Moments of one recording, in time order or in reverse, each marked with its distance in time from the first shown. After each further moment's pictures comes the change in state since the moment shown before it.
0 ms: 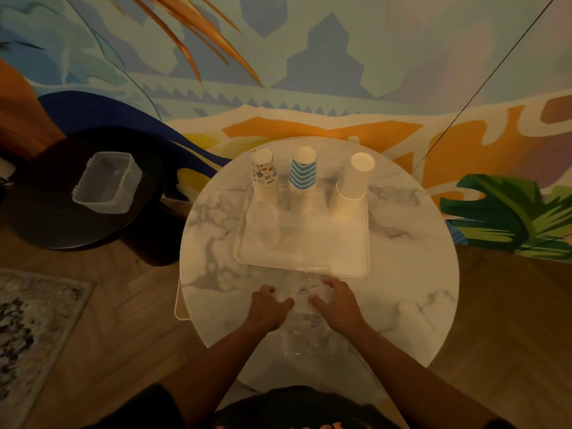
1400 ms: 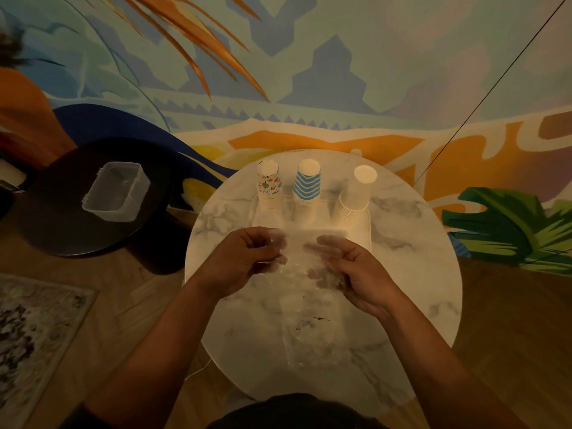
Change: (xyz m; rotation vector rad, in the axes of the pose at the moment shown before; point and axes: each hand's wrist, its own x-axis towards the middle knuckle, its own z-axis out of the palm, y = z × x) left_hand -0.073 0.099 -0.155 -0.744 -0.343 0.406; right_hand -0.044 -0.122 -0.111 1.028 -0.433 -0.171
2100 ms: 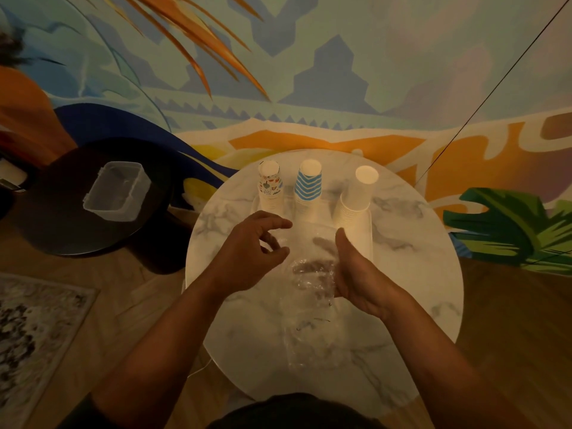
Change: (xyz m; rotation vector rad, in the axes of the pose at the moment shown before) left_hand 0.004 0.005 0.005 0.785 0.106 0.482; right_hand -0.007 -0.018 0.015 -0.123 -0.152 0.179
